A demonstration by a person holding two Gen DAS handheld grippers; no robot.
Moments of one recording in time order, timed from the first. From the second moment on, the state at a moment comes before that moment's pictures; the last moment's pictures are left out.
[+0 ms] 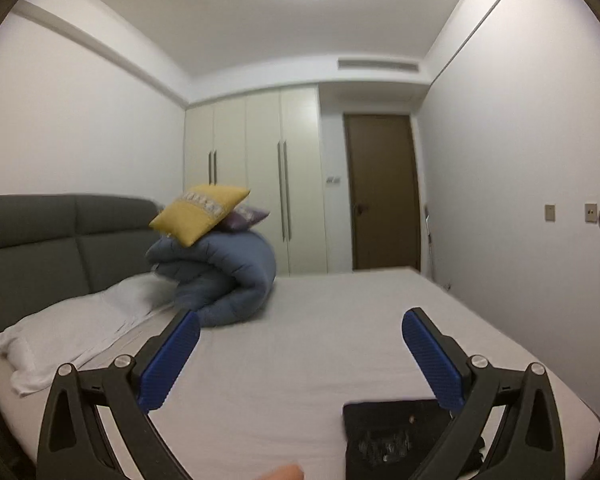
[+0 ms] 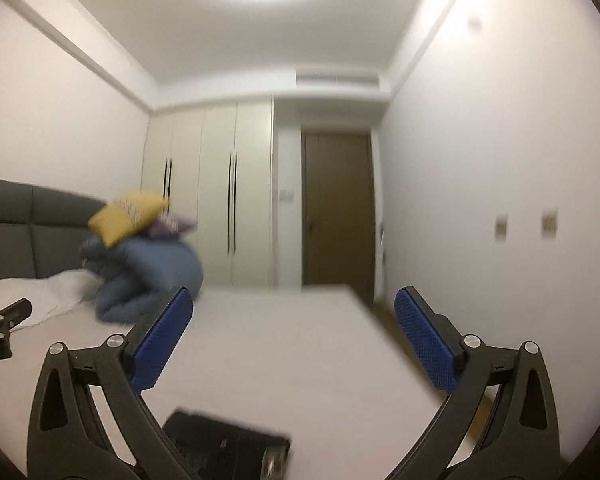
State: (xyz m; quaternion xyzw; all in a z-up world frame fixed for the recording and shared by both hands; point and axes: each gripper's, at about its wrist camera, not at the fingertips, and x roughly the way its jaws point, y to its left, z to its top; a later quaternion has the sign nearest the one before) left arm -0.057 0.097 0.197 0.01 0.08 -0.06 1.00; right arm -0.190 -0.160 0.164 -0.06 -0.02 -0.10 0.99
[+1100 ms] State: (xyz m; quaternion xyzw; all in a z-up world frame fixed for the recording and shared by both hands) left arm -0.046 0.052 0.037 0.01 0.44 -0.10 0.89; right arm -0.153 -0.142 -0.006 0.04 0.36 -0.14 0.92
